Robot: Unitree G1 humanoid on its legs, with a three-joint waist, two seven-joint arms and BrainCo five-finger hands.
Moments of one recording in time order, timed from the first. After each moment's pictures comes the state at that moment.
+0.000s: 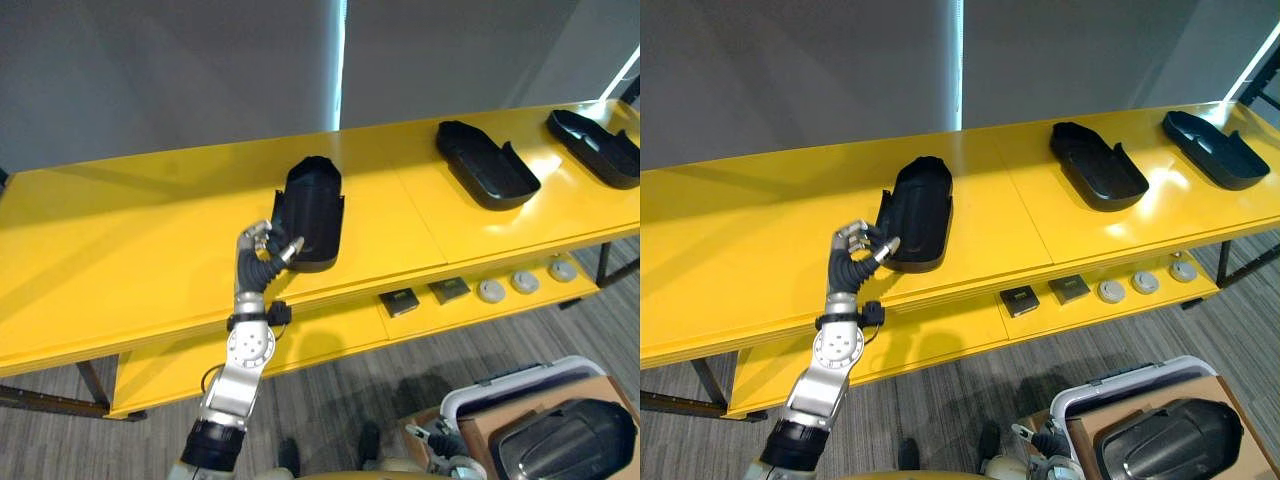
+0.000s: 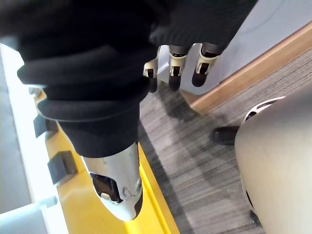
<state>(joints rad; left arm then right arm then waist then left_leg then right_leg) 0.00 0.11 -0.18 -0.06 0.30 -0.12 0.33 0.14 -0.01 -0.15 0.92 0.13 -0.10 -0.08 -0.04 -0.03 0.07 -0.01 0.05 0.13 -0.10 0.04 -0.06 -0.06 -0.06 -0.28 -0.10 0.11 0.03</state>
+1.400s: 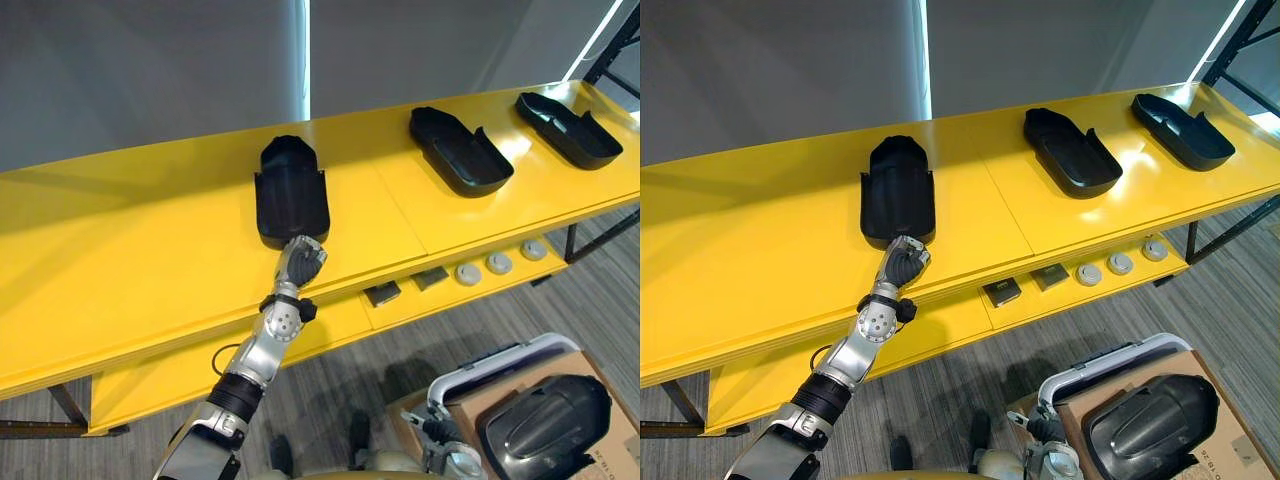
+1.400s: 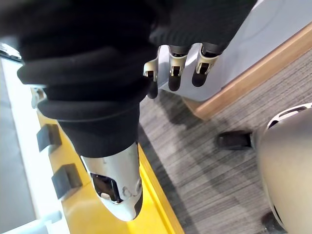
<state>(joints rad) -0.37 0.12 -0.31 0.38 0.39 -0.06 0.31 0.10 -0.01 -0.15 0.91 0.12 -0.10 -0.08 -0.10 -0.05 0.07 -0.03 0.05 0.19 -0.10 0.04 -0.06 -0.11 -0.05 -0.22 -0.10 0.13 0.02</state>
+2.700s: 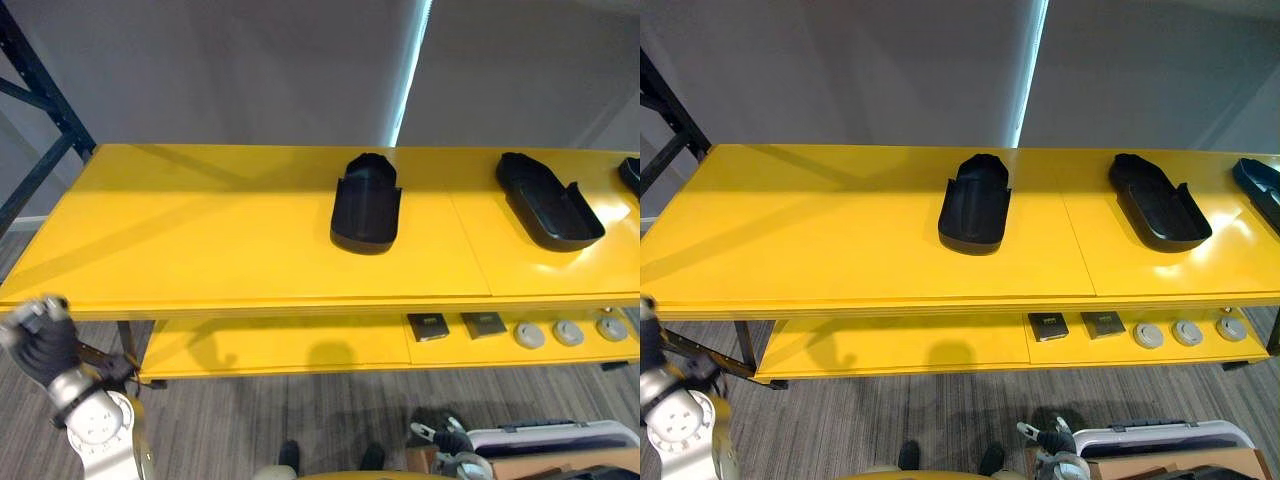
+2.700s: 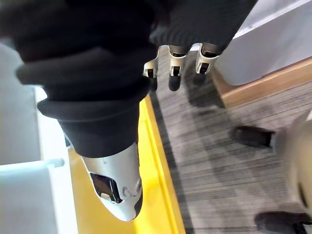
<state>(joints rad) 0.31 0.02 0.43 0.16 -0.06 -0.13 0.31 0.12 -0.03 -0.14 0.83 0.11 -0.07 -0.08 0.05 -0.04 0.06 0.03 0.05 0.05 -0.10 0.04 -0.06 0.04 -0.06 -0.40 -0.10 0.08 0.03</state>
